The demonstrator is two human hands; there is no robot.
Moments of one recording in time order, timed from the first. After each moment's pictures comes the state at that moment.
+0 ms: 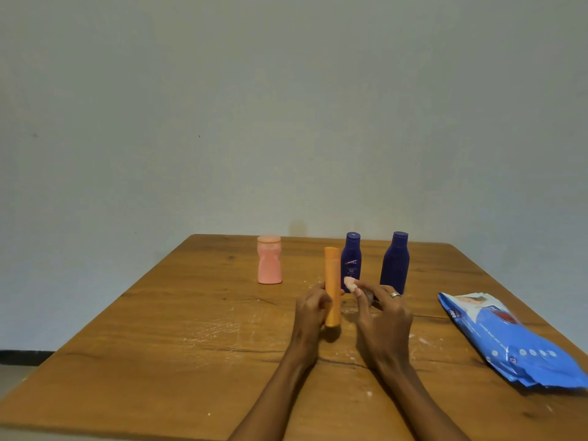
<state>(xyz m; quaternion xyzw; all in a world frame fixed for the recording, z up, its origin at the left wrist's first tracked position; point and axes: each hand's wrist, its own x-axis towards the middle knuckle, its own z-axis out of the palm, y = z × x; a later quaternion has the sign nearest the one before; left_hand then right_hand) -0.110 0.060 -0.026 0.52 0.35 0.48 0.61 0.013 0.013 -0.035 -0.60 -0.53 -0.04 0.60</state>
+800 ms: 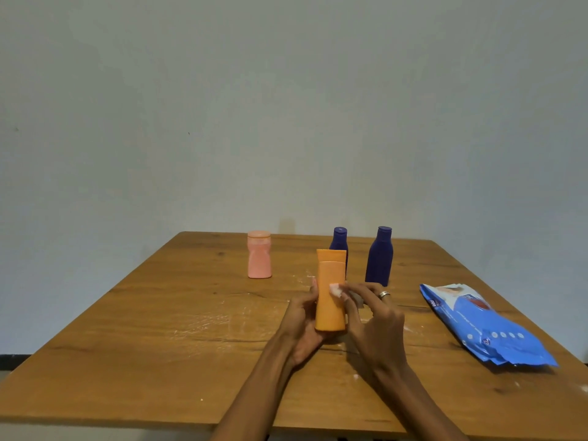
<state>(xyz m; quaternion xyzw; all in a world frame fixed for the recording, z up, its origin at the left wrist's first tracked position) -0.122 0.041 -0.020 0.34 0.22 0.36 0.84 0.006 -0.028 -0.030 -0.57 -0.59 -0.06 0.57</state>
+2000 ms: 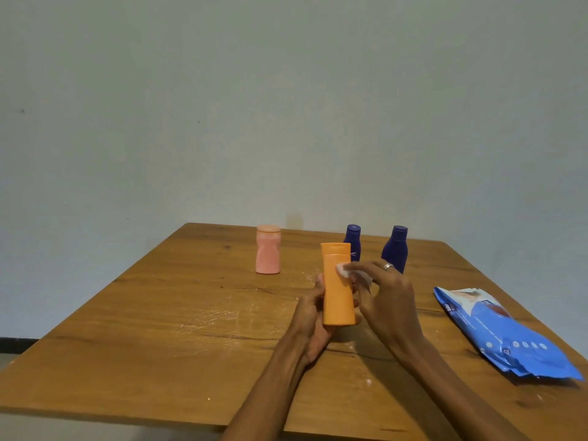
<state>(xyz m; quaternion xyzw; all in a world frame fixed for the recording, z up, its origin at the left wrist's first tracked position) -0.118 0.049 -0.025 0.35 0.22 0.42 0.81 0.016 -0.004 0.008 -0.58 -0.65 -0.09 0.48</state>
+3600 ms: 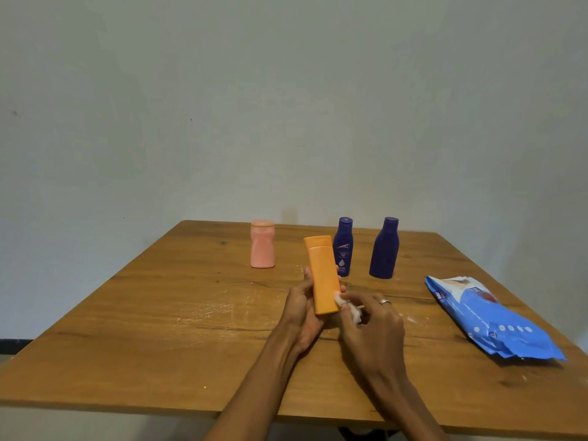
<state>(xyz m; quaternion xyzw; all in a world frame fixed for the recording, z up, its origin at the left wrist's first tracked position) -0.120 0.047 -0.023 0.30 0.23 0.42 0.82 -0.013 -0.042 -0.041 -0.65 -0.55 -0.01 0.53</state>
